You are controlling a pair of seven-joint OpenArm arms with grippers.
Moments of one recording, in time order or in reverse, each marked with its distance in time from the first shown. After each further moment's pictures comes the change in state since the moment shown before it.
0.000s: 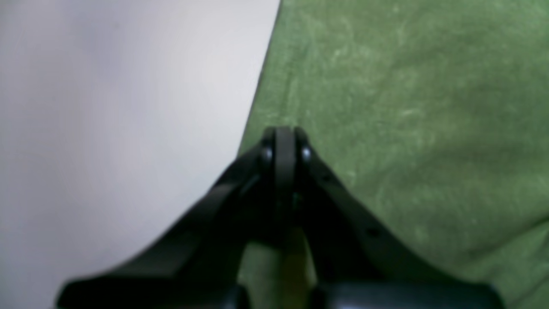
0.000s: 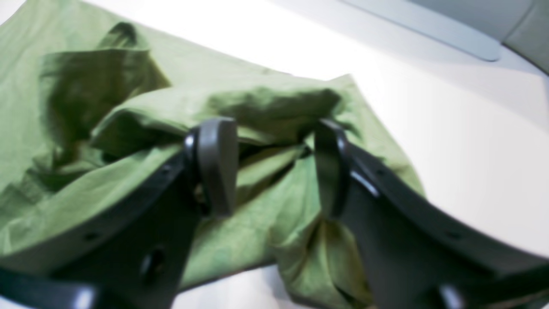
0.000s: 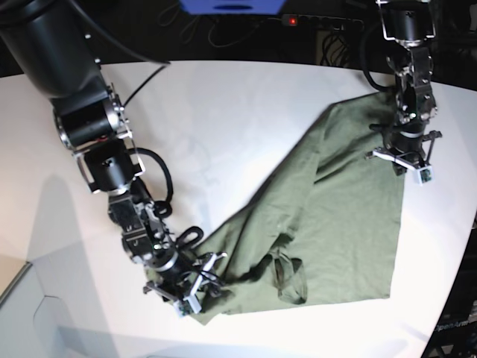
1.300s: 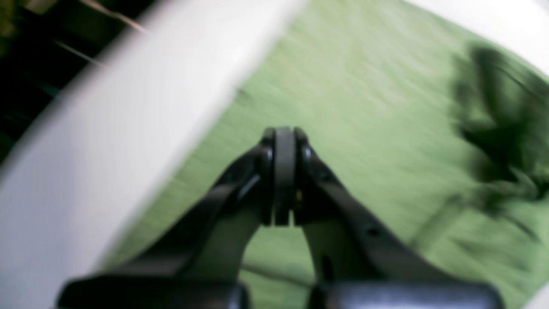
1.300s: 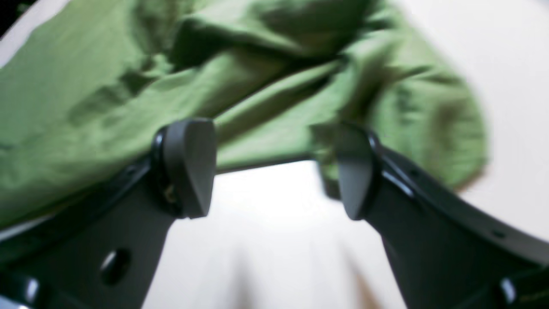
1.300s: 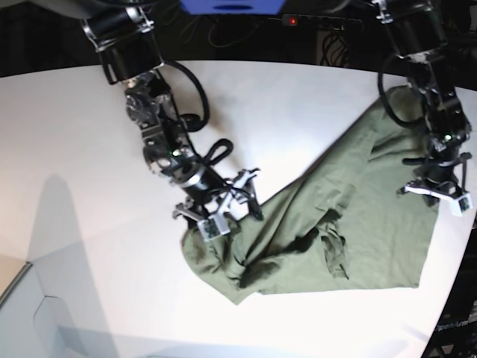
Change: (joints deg) left arm -4.4 2.1 -12.1 17.3 0.2 -0.2 16.1; right arm -31.2 -3.7 5.4 39.8 0.3 0.0 -13.4
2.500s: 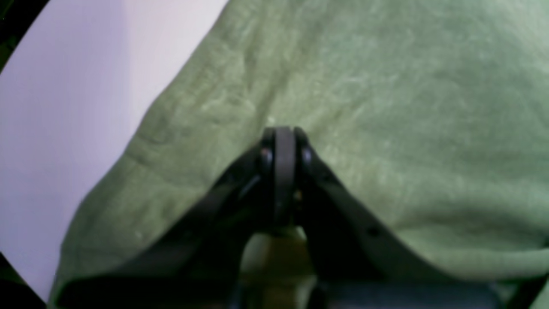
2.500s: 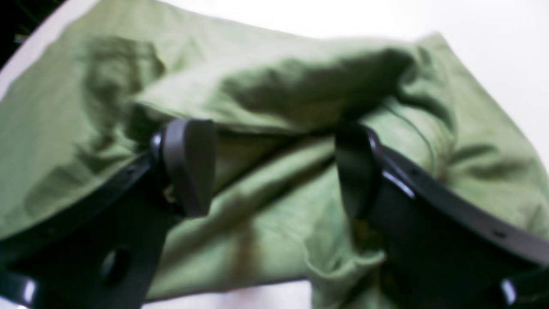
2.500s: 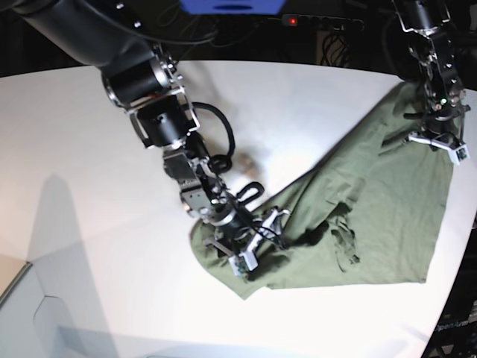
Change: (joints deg) left arm 8.1 -3.6 -0.5 -14.8 0.0 0.4 -10.3; right arm 20.7 -9.0 -0.4 -37.9 -0.3 0.0 14.4
